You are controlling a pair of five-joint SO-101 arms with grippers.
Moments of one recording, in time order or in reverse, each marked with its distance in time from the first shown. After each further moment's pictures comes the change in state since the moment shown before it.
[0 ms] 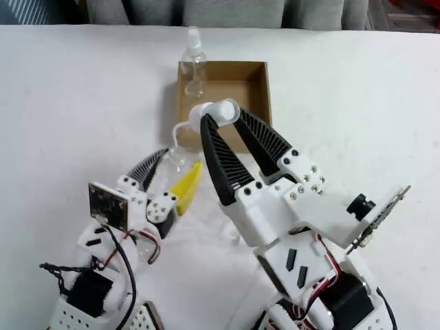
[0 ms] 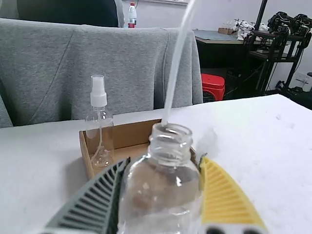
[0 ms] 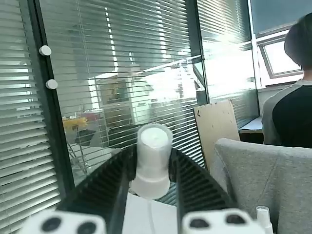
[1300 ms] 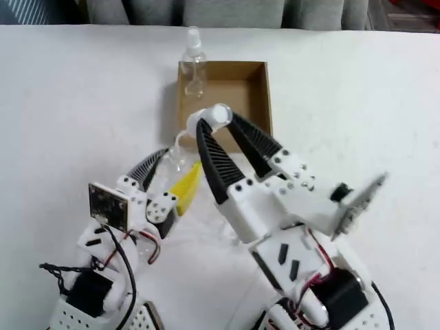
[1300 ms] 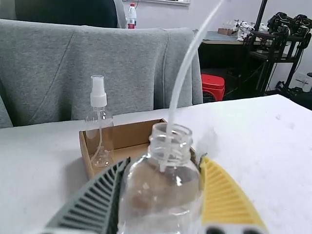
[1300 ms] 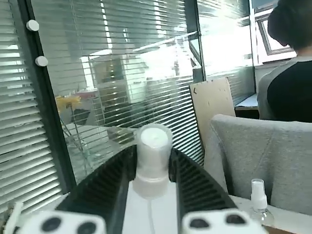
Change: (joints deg) left arm 0.0 0.0 0.0 0.0 0.0; right arm -0.1 0.0 2.4 3.1 0.0
